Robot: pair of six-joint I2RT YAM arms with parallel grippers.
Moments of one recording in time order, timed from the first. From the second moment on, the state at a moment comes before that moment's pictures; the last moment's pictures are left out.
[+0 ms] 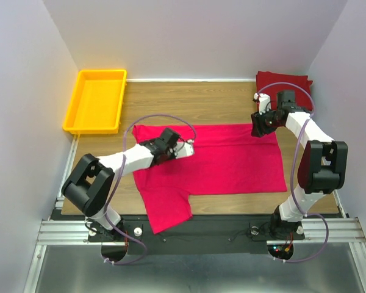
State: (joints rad) left arm -0.72 1.56 0.86 -0.32 -0.30 0.77; right arm -0.06 1.71 1.28 -0.60 -0.45 -0.47
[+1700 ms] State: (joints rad) left arm -0.36 1.82 1.21 -0.52 0.31 0.48; right arm -0.06 1.71 1.28 -0.62 -0.44 -0.47
